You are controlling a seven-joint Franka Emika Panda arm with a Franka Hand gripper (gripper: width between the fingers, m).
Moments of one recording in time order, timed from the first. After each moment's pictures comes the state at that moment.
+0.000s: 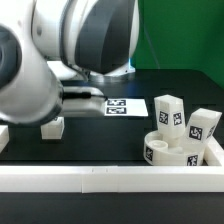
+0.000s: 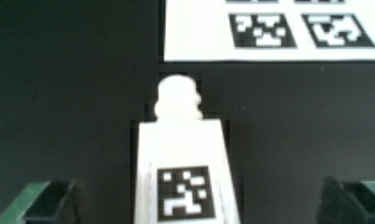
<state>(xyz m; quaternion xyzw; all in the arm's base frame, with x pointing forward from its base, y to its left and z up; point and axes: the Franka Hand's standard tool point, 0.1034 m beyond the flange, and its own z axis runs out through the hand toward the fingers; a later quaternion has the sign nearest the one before) 0.497 -0.126 0.034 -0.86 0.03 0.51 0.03</state>
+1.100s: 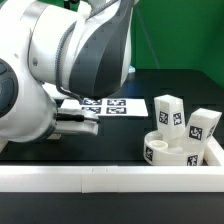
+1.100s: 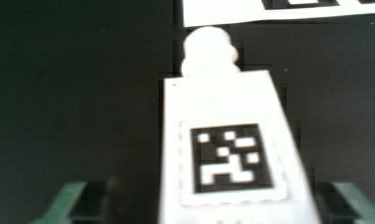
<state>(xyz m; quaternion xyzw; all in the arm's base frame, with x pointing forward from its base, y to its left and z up) 0.491 -0.137 0.009 -0.87 0.05 0.49 0.01</state>
